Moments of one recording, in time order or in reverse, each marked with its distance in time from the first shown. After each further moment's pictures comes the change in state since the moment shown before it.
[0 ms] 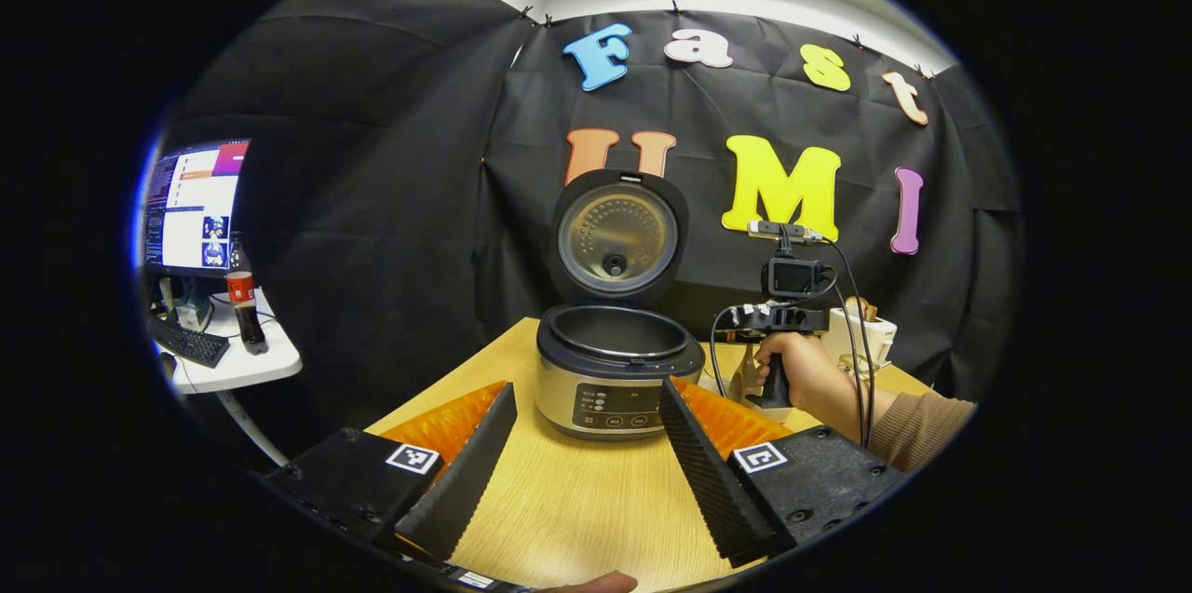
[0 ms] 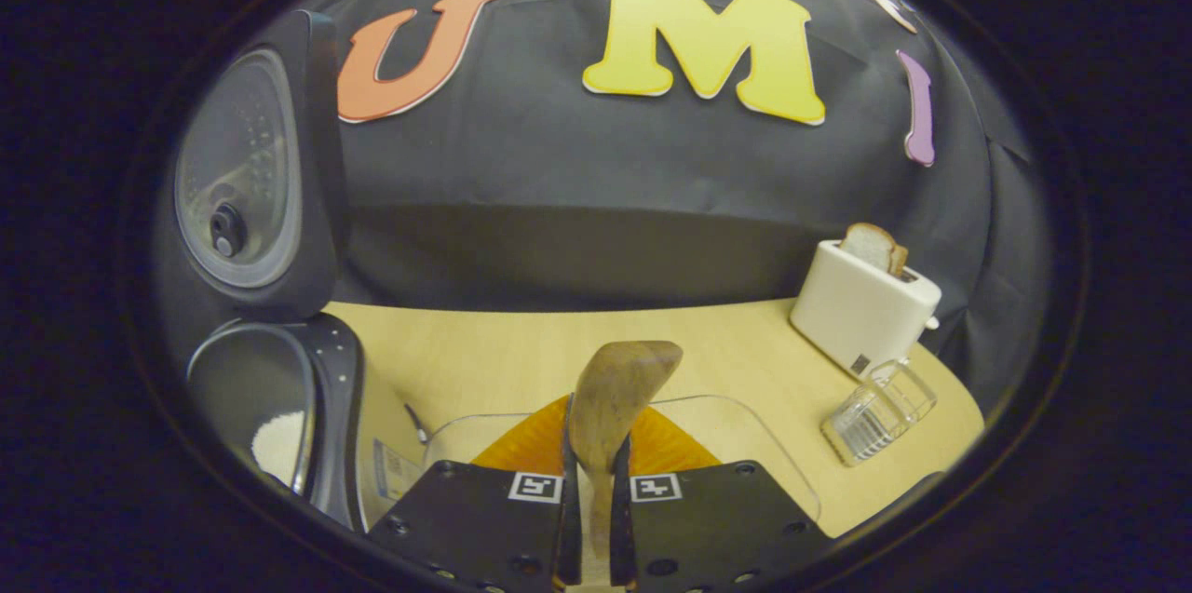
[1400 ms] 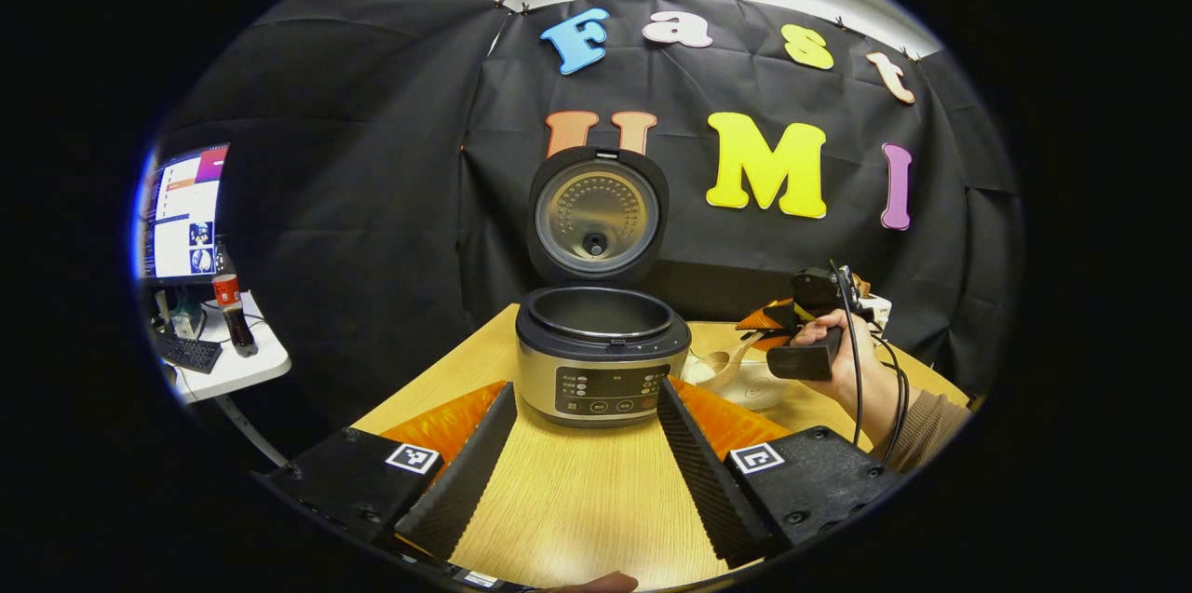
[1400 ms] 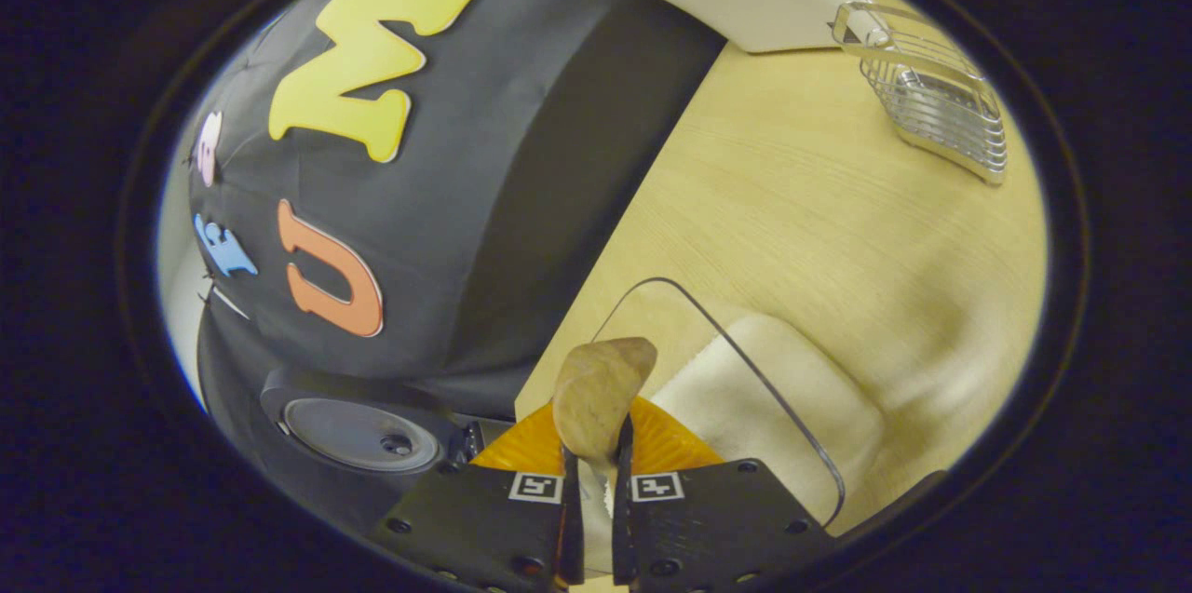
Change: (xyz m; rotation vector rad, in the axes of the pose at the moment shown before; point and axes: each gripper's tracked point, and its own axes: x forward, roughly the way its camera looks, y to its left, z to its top) left arm 0.006 -0.024 -0.015 0.049 0.046 -0.045; right arm -0.004 -0.038 -0.030 0.986 0.295 0.469
